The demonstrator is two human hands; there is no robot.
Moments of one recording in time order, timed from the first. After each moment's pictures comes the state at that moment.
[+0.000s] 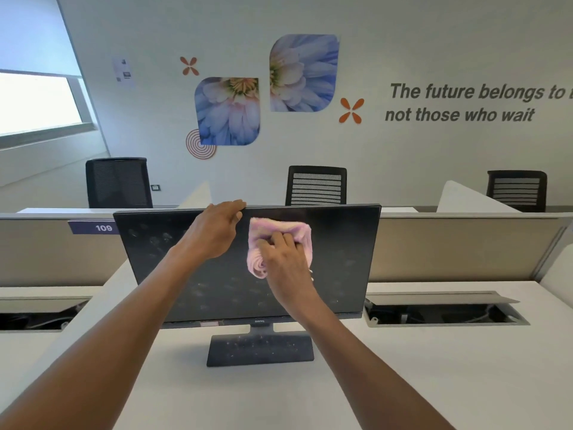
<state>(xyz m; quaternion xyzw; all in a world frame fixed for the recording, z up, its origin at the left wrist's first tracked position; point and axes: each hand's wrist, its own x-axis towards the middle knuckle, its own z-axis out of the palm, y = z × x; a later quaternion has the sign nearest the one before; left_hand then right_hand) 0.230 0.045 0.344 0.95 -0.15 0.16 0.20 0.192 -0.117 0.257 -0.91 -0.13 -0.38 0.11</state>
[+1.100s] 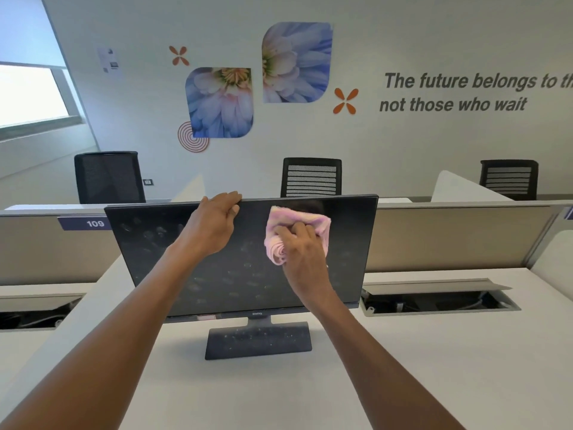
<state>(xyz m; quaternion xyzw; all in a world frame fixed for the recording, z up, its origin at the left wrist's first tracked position) 0.230 0.043 0.336 0.94 -0.16 0.17 0.24 0.195 -0.148 0.251 -0.89 -0.08 -0.41 0.17</state>
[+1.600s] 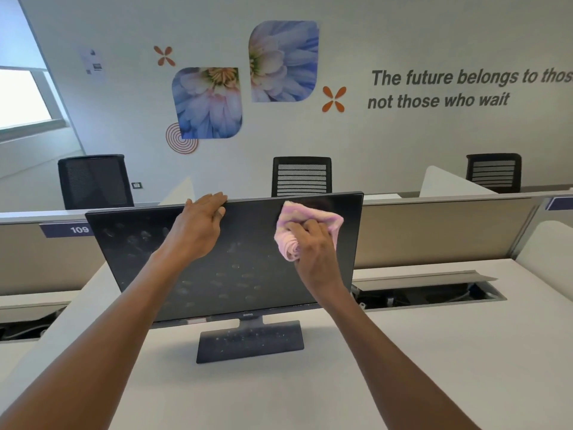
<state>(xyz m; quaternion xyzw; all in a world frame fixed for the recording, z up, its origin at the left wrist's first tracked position) 0.226 0.039 0.335 0.94 -0.16 0.18 0.24 0.192 -0.193 0.248 -0.89 -0.07 -0.41 0.20</state>
